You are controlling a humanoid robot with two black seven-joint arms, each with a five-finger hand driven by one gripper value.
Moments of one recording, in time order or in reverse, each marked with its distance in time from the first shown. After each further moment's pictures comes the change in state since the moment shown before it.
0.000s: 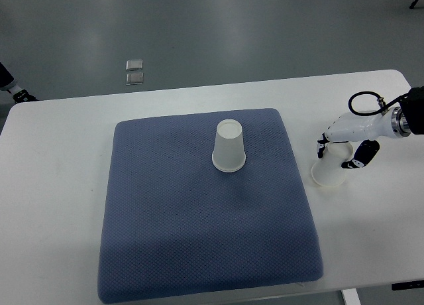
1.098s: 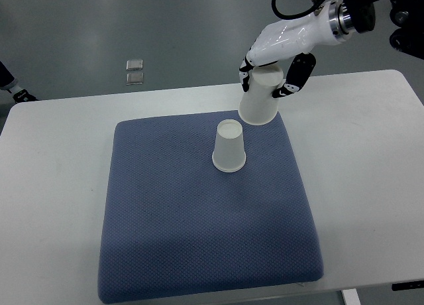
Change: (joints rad) left arm 0.000 0.000 0.000 0.000 0.000 0.000 0.000; right arm 0.513 0.226 0.015 0.062 0.130 0.245 0.039
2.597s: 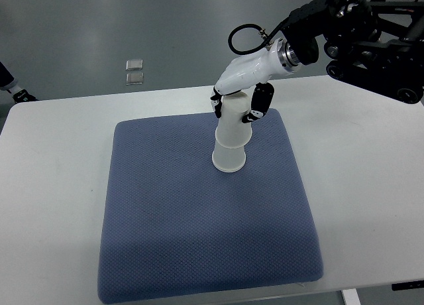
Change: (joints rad) left arm 0.000 0.000 0.000 0.000 0.000 0.000 0.000; right arm -0.132 0.211 -0.003 -0.203 -0.022 -0.015 -0.011
